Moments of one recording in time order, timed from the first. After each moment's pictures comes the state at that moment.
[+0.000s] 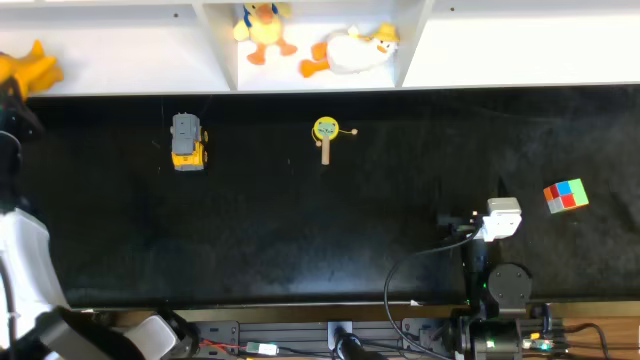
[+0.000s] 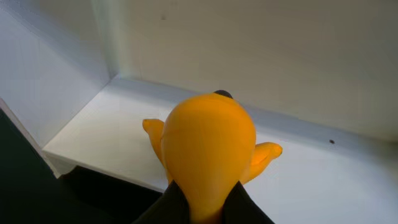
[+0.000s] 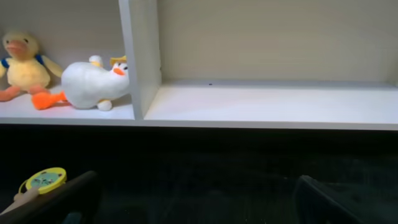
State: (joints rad) left arm 0.69 1.40 0.97 0.14 0.47 0.00; right arm 0.01 0.01 0.02 -0.02 -0.03 0.01
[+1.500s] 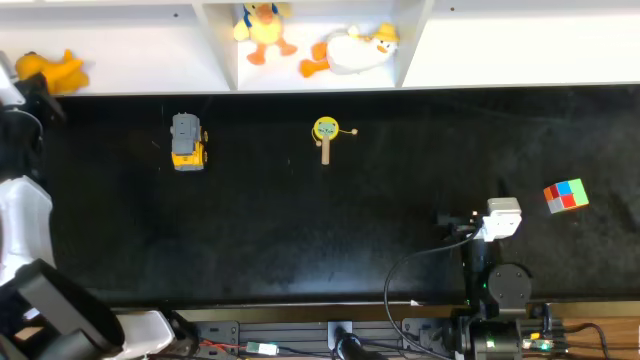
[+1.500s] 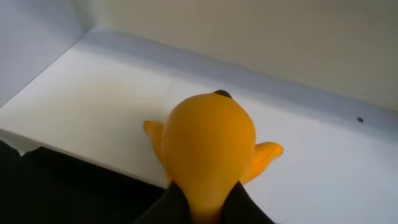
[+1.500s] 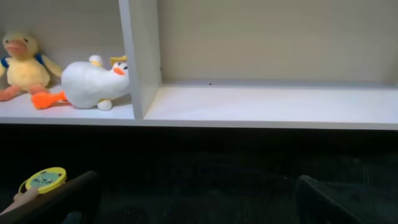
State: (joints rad) left arm 0.60 1.57 1.04 0.10 0.37 0.01; right arm 0.01 0.01 0.02 -0.02 -0.03 0.01
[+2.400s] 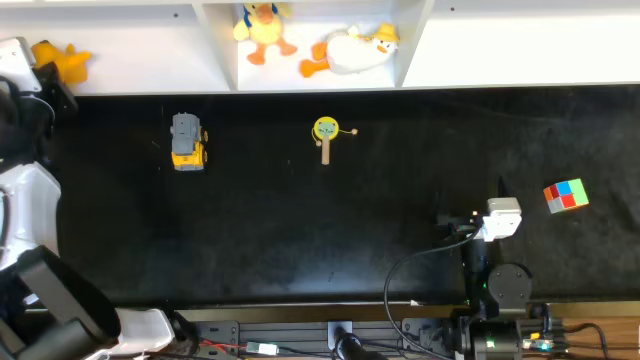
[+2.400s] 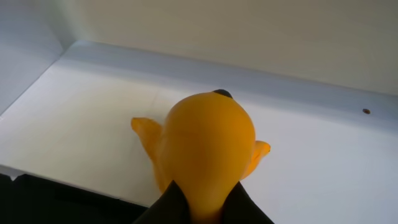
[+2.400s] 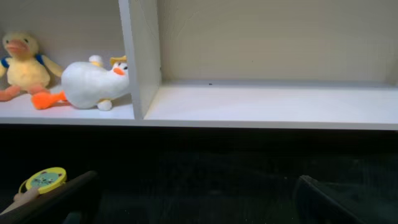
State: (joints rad) left arm 0.52 1.61 1.07 0.11 0.30 0.09; right arm 0.01 0.01 0.02 -0.02 -0.03 0.01
